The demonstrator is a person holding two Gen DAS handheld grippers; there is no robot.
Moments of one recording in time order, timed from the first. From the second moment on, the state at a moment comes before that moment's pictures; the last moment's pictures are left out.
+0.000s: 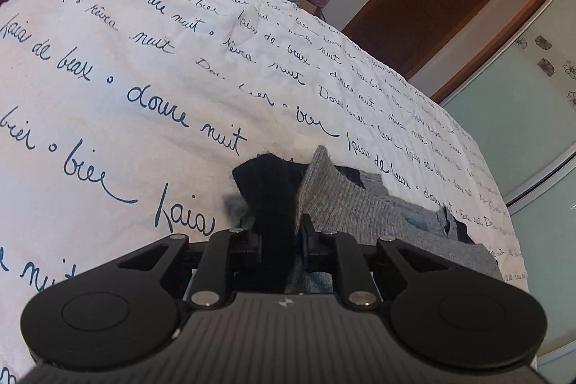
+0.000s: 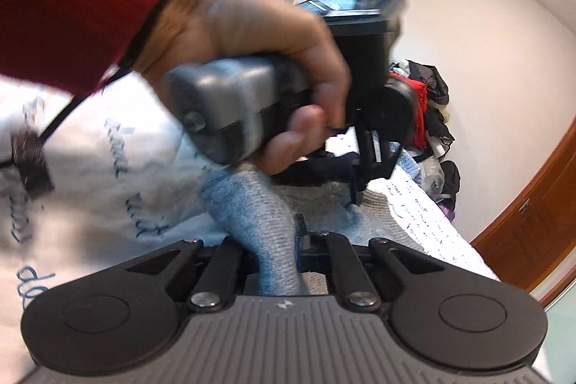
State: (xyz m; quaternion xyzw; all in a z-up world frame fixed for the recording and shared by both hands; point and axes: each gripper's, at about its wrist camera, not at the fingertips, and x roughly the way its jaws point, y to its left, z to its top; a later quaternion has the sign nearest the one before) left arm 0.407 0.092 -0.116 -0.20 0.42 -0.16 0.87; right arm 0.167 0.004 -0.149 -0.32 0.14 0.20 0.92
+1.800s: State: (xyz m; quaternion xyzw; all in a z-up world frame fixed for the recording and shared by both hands) left arm 0.330 -0.233 -0.028 -0.11 0.40 -0.22 0.88; right arm 0.100 -0.316 -0.098 0.07 0.14 0.06 0.99
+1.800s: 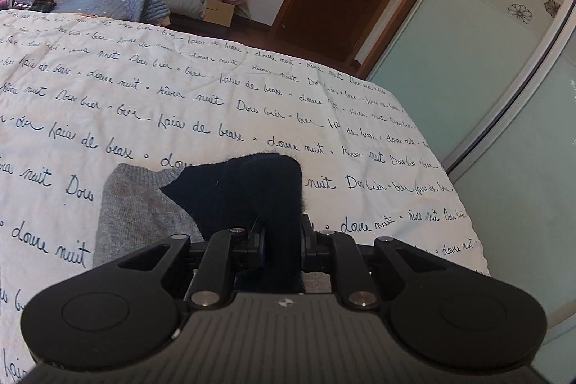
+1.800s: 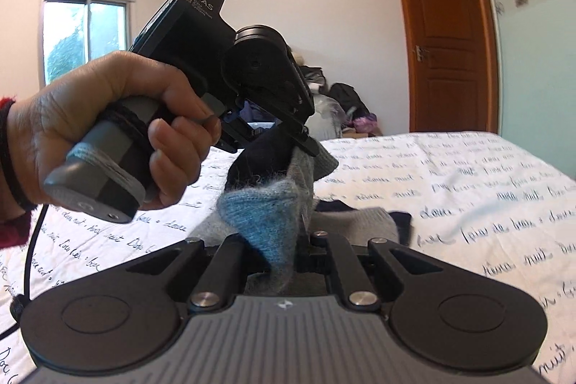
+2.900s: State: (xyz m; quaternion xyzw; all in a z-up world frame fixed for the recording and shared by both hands) left arm 0.322 -0.301 -0.066 -0.08 0.42 -0.27 0.86; right arm 0.085 -0.394 -0.154 0.30 0.25 0.05 0.92
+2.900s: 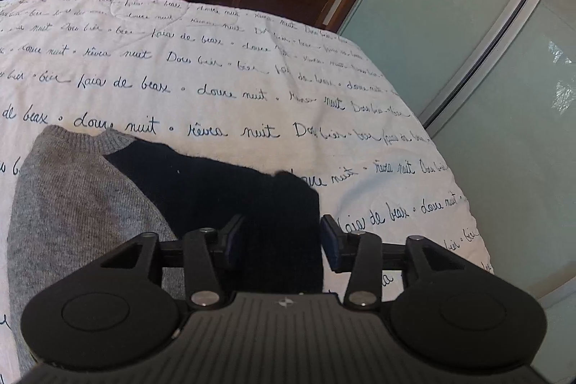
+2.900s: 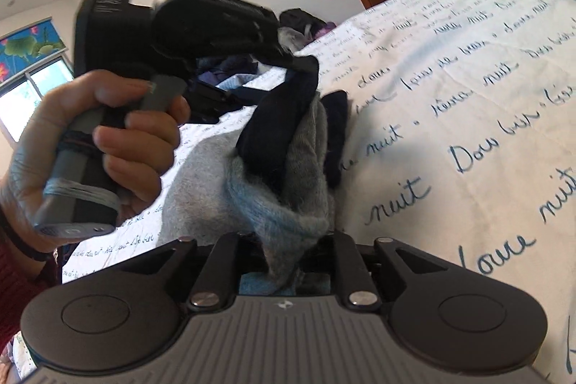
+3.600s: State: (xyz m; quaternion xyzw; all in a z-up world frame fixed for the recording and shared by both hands) left arm 0.243 -0.188 -0.067 0.00 0.37 -0.20 0.91; right arm 0.063 -0.412 -0.152 0.28 0.29 0.03 0.91
